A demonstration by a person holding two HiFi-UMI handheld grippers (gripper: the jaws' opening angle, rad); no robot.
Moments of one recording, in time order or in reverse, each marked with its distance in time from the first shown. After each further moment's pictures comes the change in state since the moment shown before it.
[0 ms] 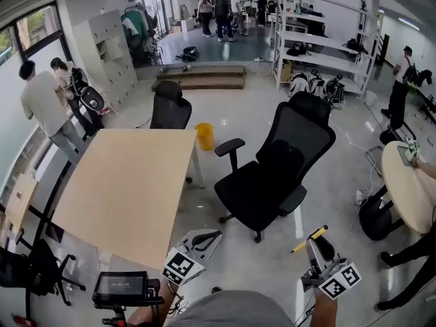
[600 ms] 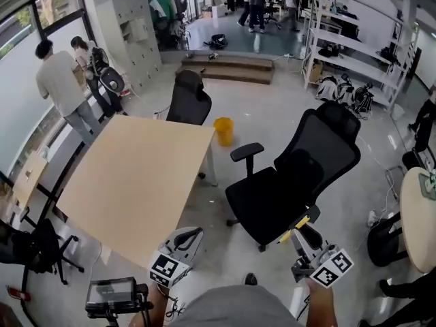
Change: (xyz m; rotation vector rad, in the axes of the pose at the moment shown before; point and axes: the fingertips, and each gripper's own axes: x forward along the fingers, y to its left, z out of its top) left arm -0.005 0.104 -0.012 -0.100 0.049 0.305; right arm 0.160 -0.040 -0.009 0.052 0.122 0.273
